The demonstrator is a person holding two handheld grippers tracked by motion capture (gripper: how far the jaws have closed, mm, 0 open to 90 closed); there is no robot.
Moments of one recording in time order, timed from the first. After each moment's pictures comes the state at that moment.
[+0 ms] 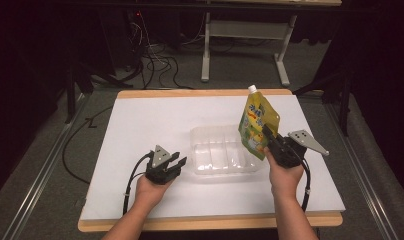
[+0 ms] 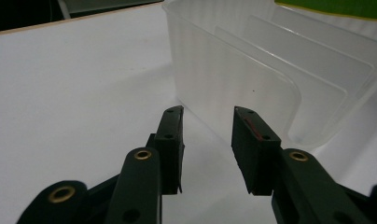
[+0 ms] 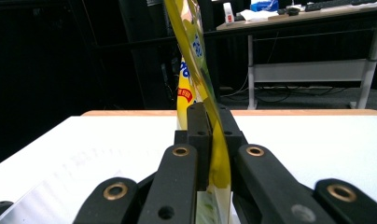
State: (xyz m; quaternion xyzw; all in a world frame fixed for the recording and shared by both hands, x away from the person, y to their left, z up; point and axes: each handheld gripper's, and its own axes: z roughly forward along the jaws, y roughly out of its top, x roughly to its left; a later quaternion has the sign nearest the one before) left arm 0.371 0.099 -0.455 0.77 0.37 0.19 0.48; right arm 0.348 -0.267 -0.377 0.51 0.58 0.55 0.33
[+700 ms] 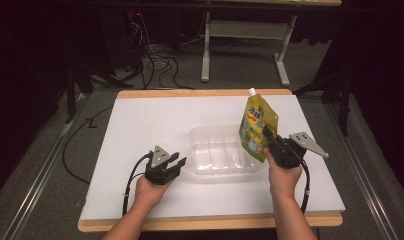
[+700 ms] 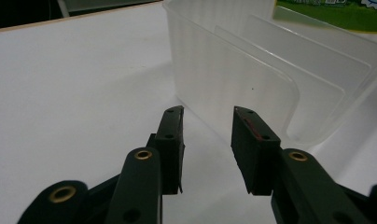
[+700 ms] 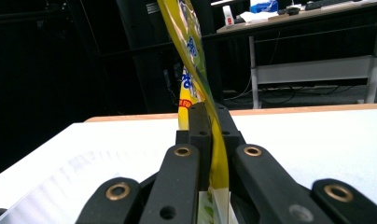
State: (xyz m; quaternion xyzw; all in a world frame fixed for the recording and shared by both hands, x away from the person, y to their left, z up) left arm 0.370 0.100 -0.455 0.77 0.37 0.19 0.48; right arm 0.352 -0.272 -0.391 0.51 0.56 0.56 0.32
